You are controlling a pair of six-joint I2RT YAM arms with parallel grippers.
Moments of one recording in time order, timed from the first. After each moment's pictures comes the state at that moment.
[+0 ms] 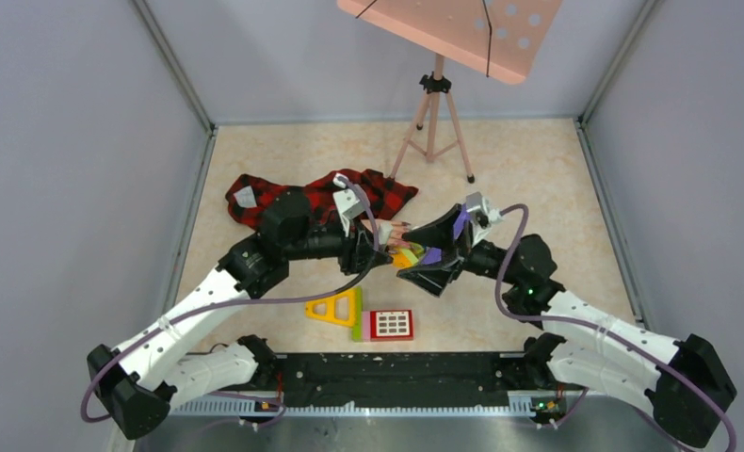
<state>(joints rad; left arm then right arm) -0.73 0.97 0.93 -0.26 0.55 -0.14 0.75 0.91 0.44 0.75 -0.53 0.50</state>
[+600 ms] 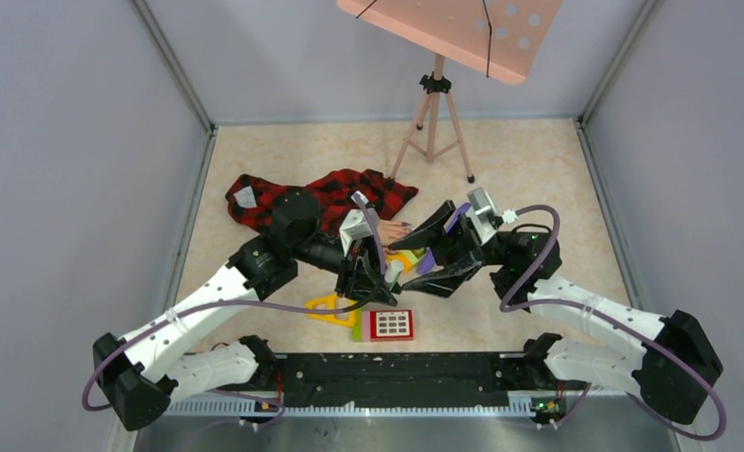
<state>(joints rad) -0.77 1.02 0.93 -0.13 1.12 -0.21 0.77 1.04 0.59 1.18 -0.90 0.67</state>
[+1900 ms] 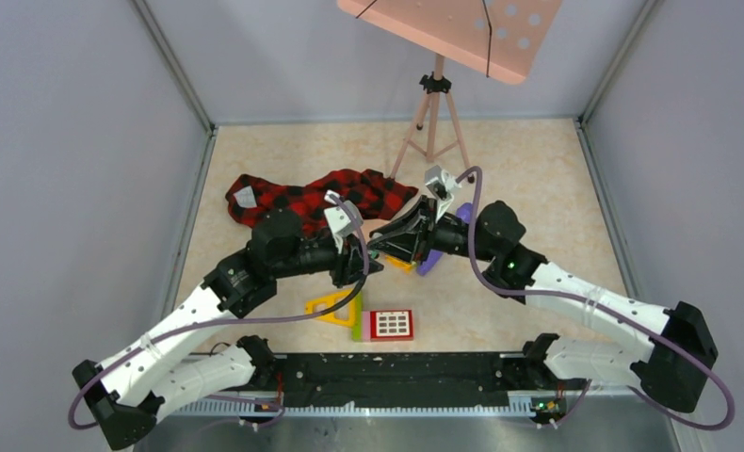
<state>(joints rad) -0.79 0.85 0.90 -0.31 0.47 -0.08 0.87 1.09 0.77 0.52 -0.53 0.47</state>
